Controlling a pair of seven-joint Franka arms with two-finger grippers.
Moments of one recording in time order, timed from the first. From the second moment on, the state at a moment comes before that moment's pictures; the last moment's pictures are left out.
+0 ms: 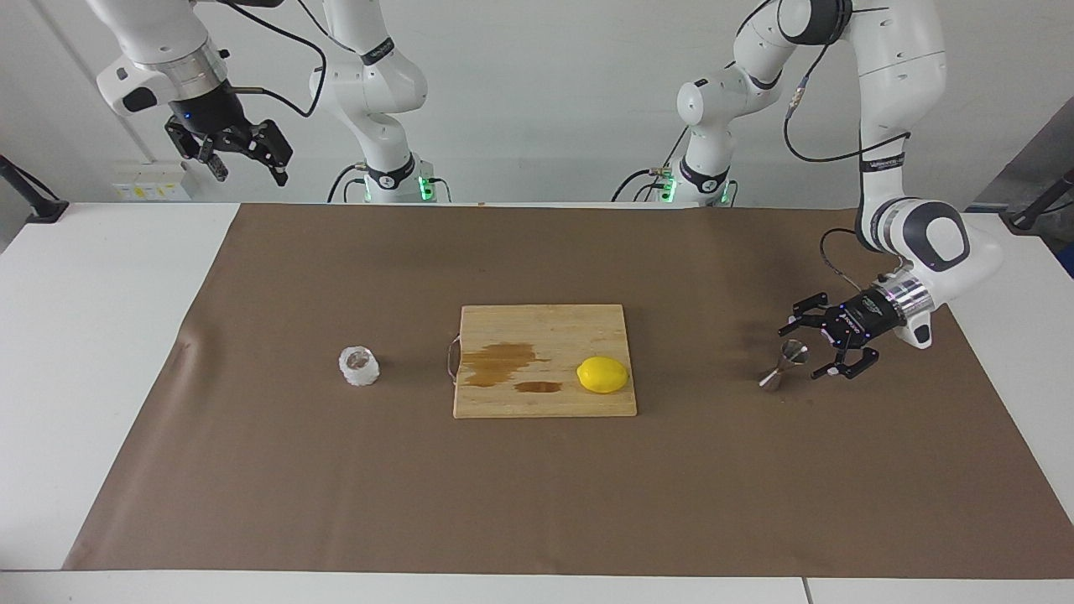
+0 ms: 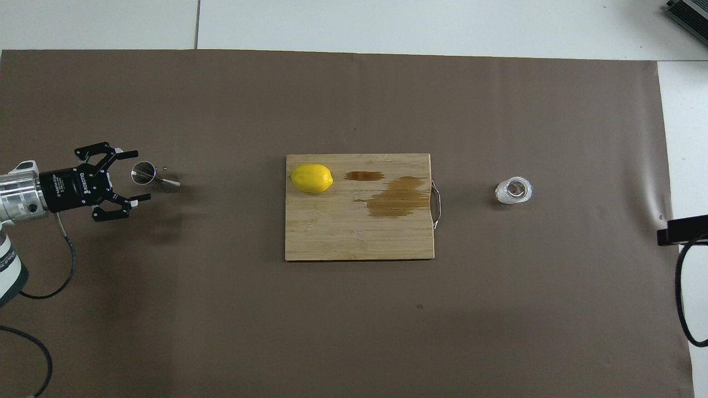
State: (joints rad) left arm 0.33 0.31 -0.04 -2.03 -1.21 1.90 -0.80; right arm 0.05 -0.22 -0.15 -1.75 -0.03 1.49 0.03
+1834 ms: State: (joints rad) left arm 0.32 0.31 -0.04 -2.04 -1.24 1.93 -0.79; right arm 0.05 -0.22 -0.15 -1.75 -0.03 1.49 0.03
